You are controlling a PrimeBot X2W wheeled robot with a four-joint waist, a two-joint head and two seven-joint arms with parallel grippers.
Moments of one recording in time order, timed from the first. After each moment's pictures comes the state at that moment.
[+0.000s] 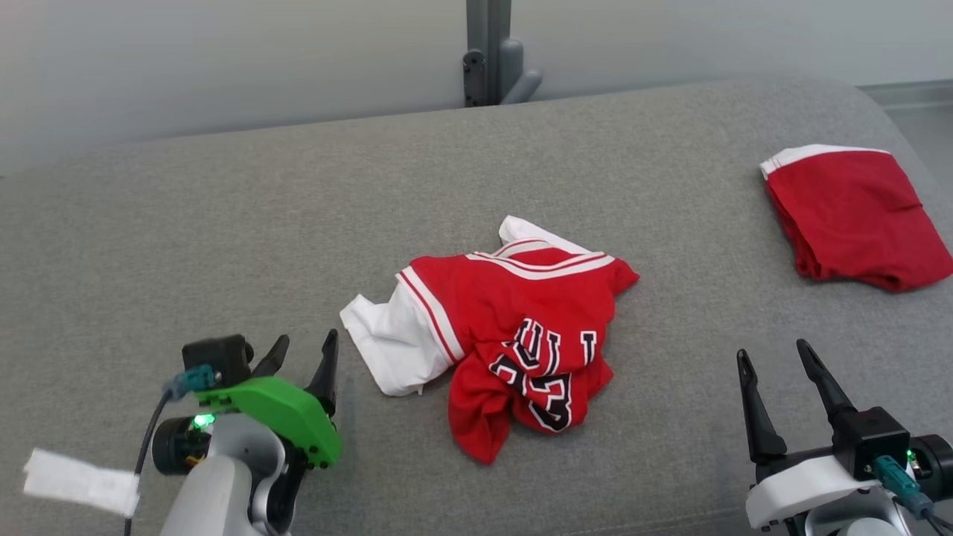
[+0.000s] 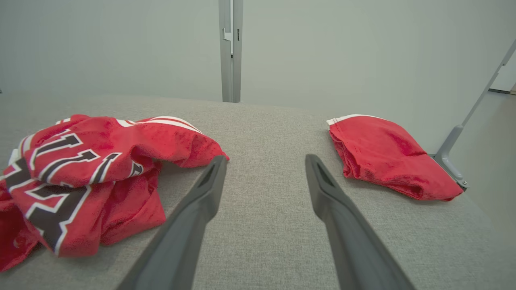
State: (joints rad) left arm -0.22 0.08 -0.15 0.42 -0.40 -0.11 0.04; right arm 0.05 -0.10 -0.02 0.13 0.01 0.13 -0.26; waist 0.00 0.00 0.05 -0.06
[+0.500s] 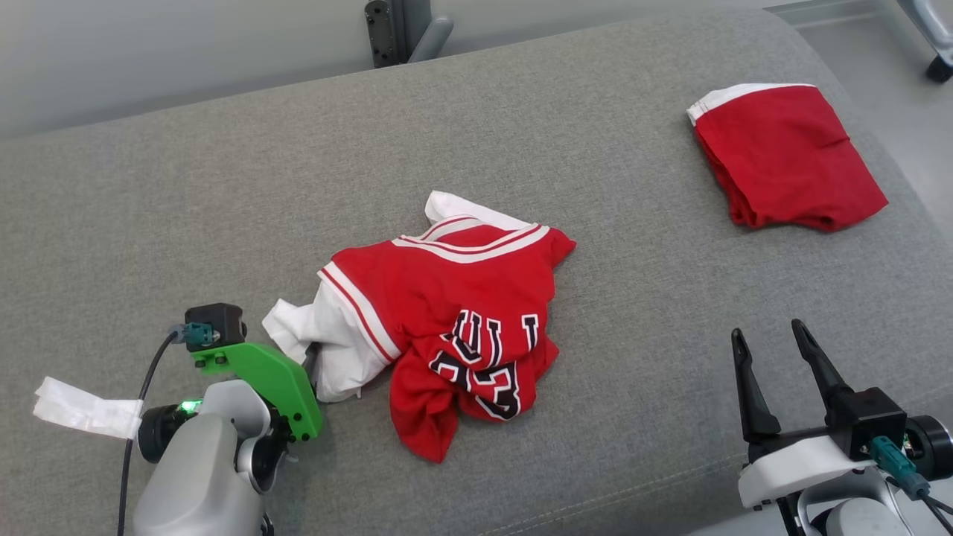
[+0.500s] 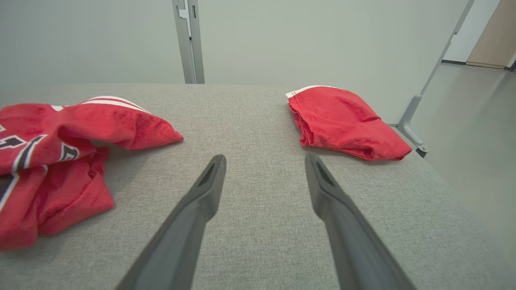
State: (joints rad) left arm -0.48 0.09 -0.17 0.84 -0.44 -0.07 0.23; right arm -0.01 -0.09 -0.02 0.14 0.03 0.13 -0.26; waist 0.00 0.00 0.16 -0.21
